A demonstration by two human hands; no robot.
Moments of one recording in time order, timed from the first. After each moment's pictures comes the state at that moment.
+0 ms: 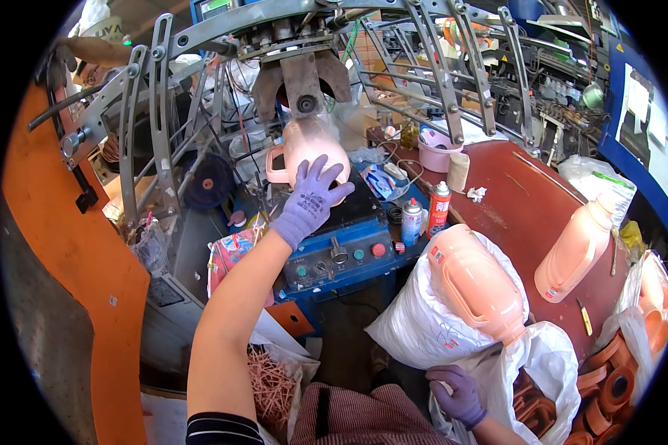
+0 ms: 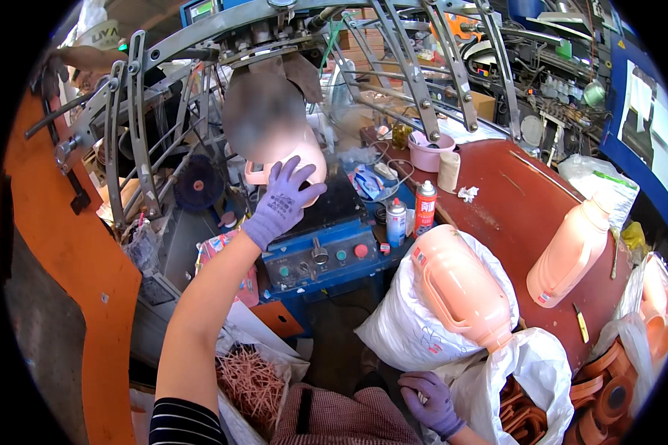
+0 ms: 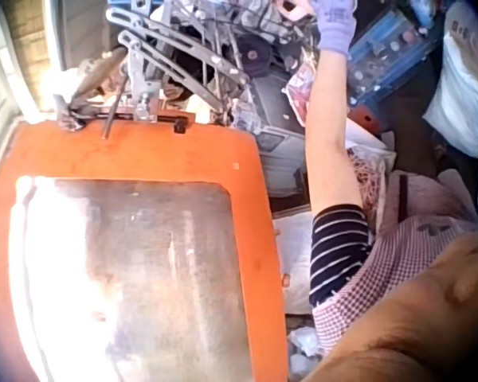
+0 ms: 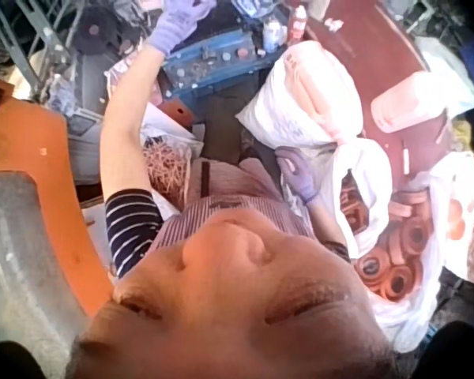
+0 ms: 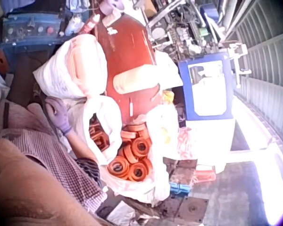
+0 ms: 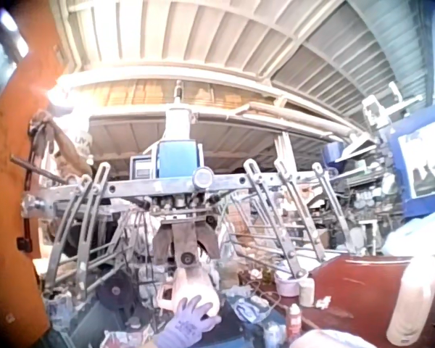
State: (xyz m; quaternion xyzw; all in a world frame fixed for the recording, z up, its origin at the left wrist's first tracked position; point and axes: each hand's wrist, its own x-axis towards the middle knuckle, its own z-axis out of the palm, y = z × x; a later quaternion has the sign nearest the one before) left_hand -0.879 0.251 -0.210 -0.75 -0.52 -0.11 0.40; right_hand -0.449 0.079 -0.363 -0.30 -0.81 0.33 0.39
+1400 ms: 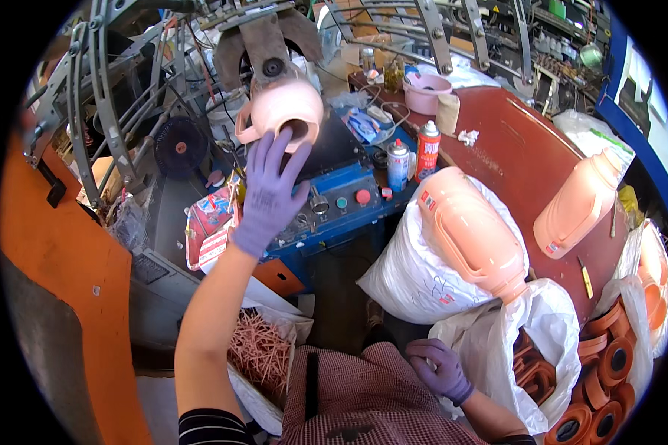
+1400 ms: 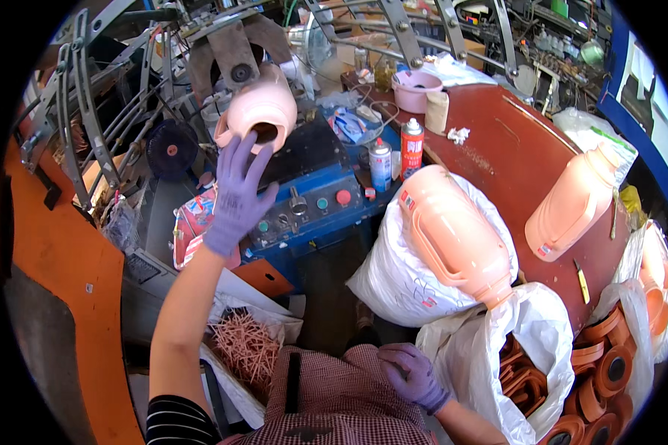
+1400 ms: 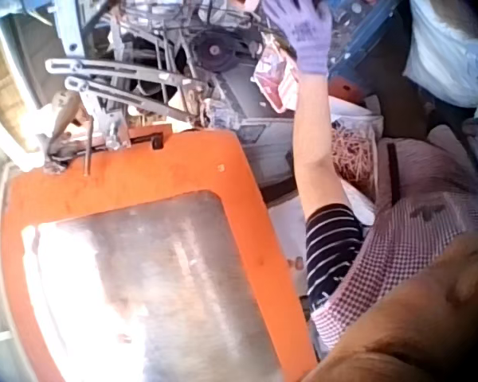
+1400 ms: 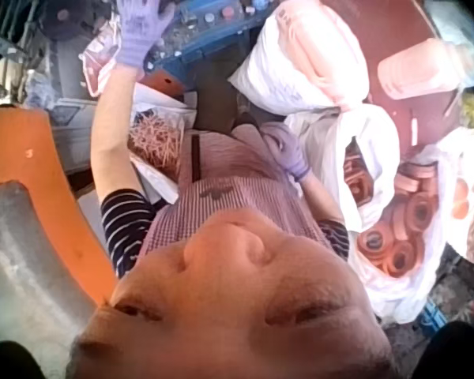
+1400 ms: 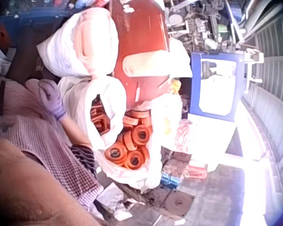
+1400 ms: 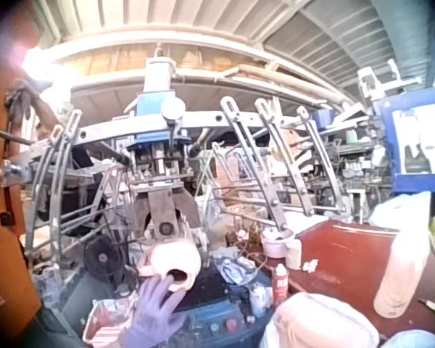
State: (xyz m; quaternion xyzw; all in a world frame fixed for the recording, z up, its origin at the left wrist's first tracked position) left_hand -0.842 0.187 -0.240 -0.73 -0.52 -0.29 0.35; right_hand -0.455 0.065 -0.400 -0.29 -0.79 0.41 0.36
